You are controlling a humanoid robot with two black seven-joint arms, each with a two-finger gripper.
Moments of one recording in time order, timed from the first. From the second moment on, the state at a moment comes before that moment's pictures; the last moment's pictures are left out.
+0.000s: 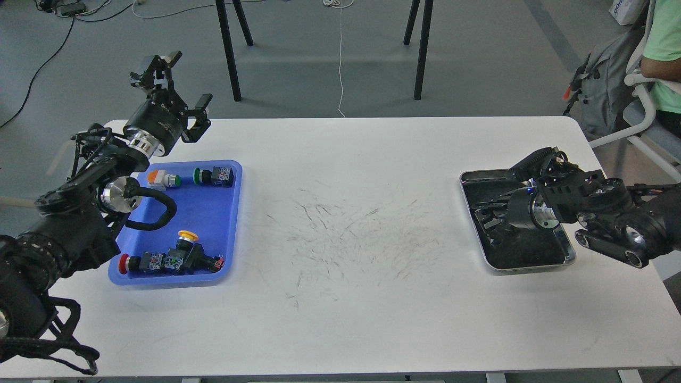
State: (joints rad) left arm -0.91 0.23 -0.45 -0.30 0.04 -0.49 -0.49; right arm 1.16 -0.47 -0.53 0.81 -1.39 0.04 0.32
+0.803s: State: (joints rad) left arm -0.91 0.23 -0.45 -0.30 0.04 -0.49 -0.49; right arm 1.19 -0.56 -0.53 0.95 -1.39 0.04 0.35
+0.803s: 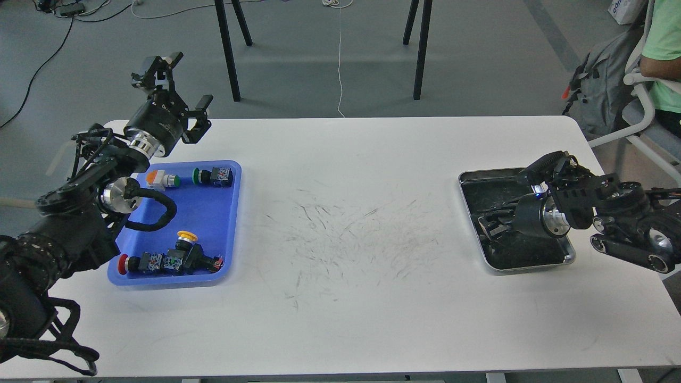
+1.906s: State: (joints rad) left arm -0.90 0.24 -0.45 -0.30 0.05 -0.49 -0.49; right arm 1.11 -0.56 -0.25 0.97 -1.37 -0.07 0.35
